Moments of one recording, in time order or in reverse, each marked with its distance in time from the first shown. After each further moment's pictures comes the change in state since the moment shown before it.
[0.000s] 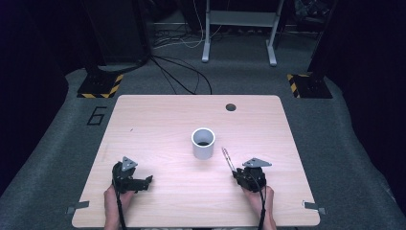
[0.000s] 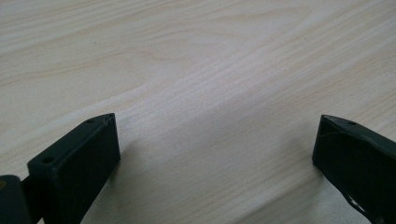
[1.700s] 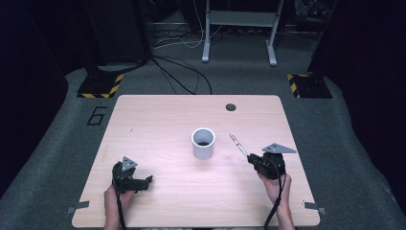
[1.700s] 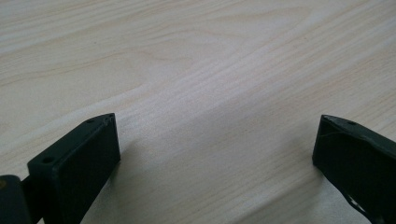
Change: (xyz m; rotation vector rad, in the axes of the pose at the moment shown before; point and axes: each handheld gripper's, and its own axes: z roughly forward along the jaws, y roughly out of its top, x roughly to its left) left arm 0.000 0.000 0.000 -0.002 0.002 0.000; right arm -0.036 0.047 -0.058 -0.101 0.003 0.031
